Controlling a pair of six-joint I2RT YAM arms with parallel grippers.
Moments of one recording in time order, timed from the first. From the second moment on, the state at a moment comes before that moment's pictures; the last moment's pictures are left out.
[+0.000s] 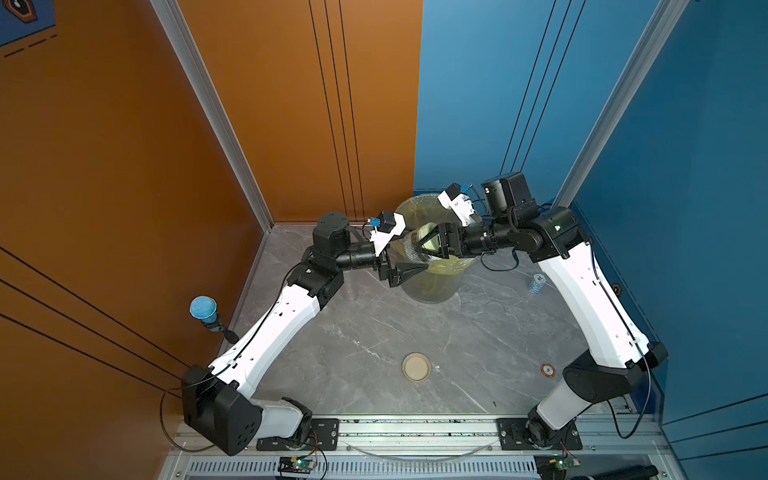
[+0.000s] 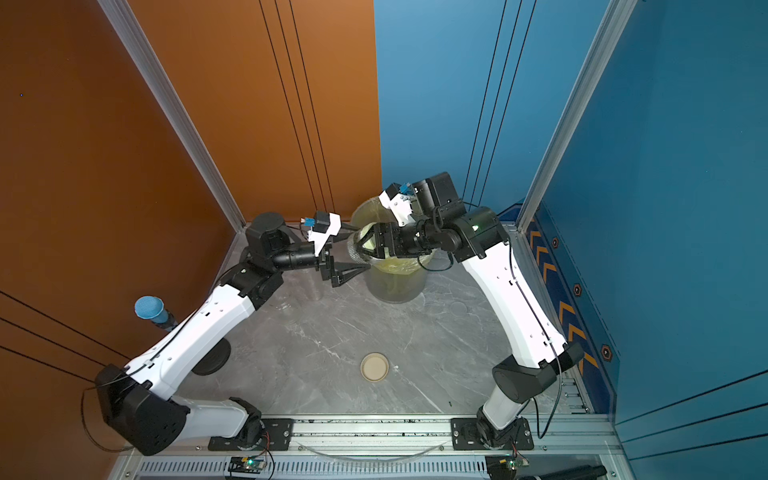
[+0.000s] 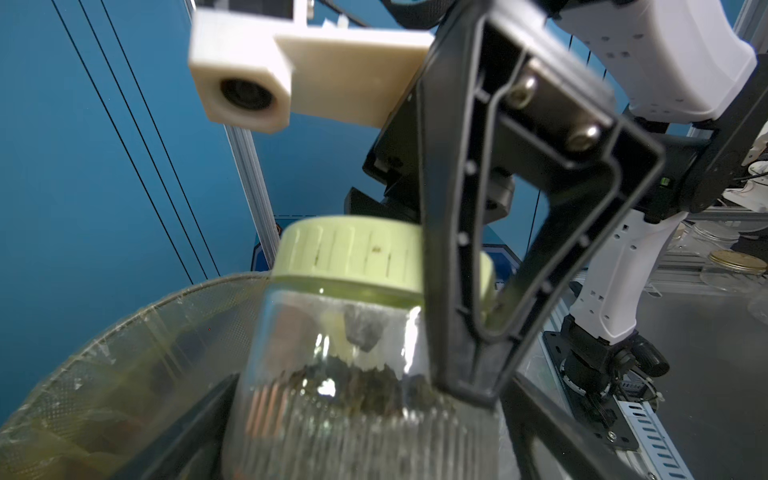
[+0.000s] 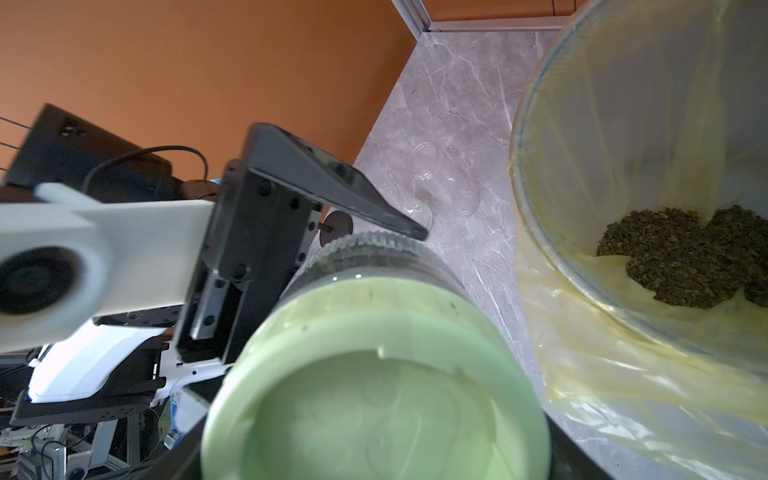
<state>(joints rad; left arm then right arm) -0.46 1.36 1.29 -0.02 0.90 0.15 0.56 1.66 2.20 -1.22 -0.57 0.40</state>
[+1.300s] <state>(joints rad) -0.46 1.35 1.29 -0.01 0.89 0.22 0.56 1.69 2.22 -1.14 -0.63 0.40</state>
